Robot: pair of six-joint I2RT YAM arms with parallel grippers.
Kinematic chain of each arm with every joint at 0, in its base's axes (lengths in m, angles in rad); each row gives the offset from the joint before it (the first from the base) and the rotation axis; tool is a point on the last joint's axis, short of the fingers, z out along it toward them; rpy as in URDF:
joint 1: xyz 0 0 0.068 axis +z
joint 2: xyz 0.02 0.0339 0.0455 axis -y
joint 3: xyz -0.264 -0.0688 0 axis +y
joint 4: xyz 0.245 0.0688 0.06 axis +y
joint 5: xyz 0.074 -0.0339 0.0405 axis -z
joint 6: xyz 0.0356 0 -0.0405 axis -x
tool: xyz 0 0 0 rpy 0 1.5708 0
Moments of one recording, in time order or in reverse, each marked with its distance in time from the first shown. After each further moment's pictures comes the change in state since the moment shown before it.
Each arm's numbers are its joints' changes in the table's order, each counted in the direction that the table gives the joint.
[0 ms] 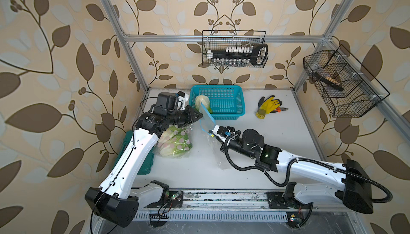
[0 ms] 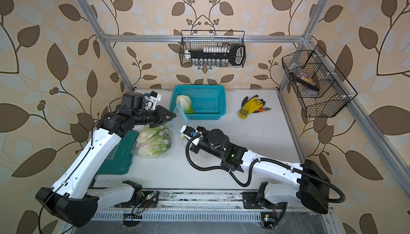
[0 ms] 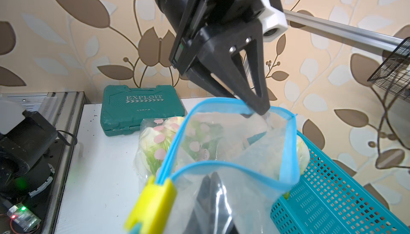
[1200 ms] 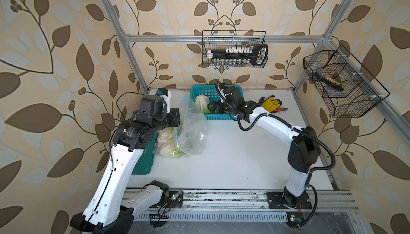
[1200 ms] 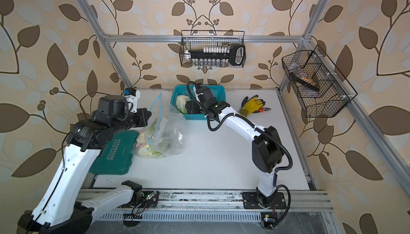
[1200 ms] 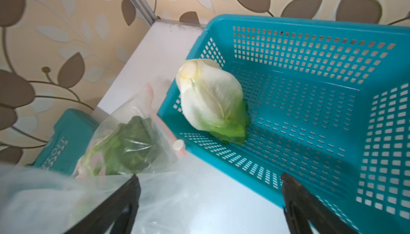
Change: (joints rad) left arm 0.002 0.170 -0.201 0.295 -0.586 -0.346; right arm -0.381 -0.690 -0.879 0.718 0.003 -0.612
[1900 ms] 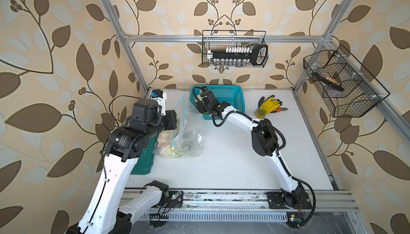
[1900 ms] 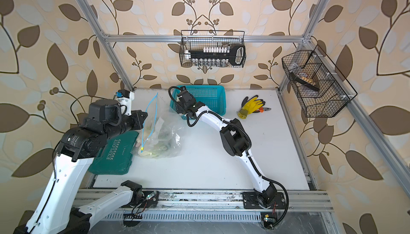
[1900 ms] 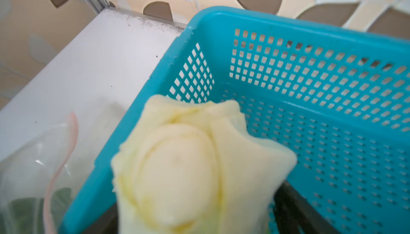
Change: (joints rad) left arm 0.000 0.045 0.043 -0.019 0.062 0.004; right arm 0.058 -0.476 -0.435 -0.053 0.206 0.088
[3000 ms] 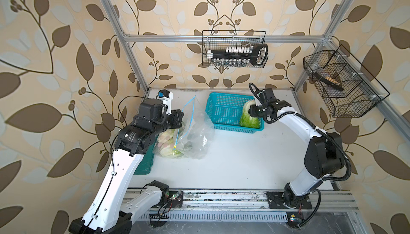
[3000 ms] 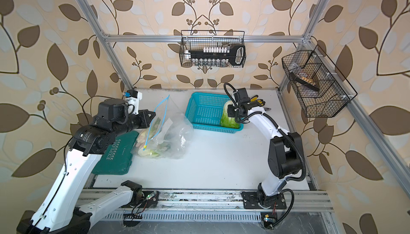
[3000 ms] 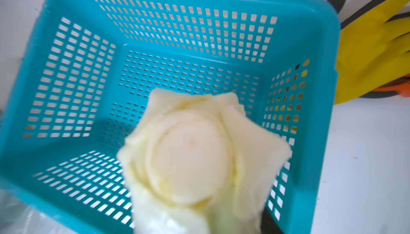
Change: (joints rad) left arm 0.000 -0.020 0.100 -0.136 0.113 0.032; right arm -0.423 0.708 0.711 0.327 -0.196 0.071
